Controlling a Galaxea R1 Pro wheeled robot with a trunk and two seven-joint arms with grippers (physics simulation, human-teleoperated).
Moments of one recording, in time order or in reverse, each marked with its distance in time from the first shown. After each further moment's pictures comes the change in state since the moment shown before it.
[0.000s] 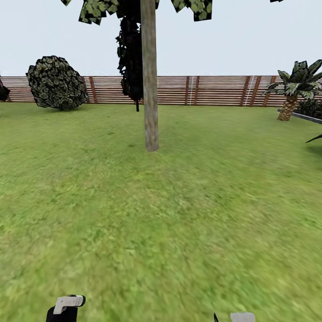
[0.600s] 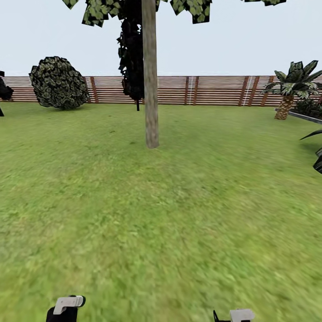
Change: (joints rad) left arm 0.000 0.000 0.000 0.003 0.000 0.000 0.000; right arm -0.012 0.000 0.000 -0.001 0.000 0.000 0.000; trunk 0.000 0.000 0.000
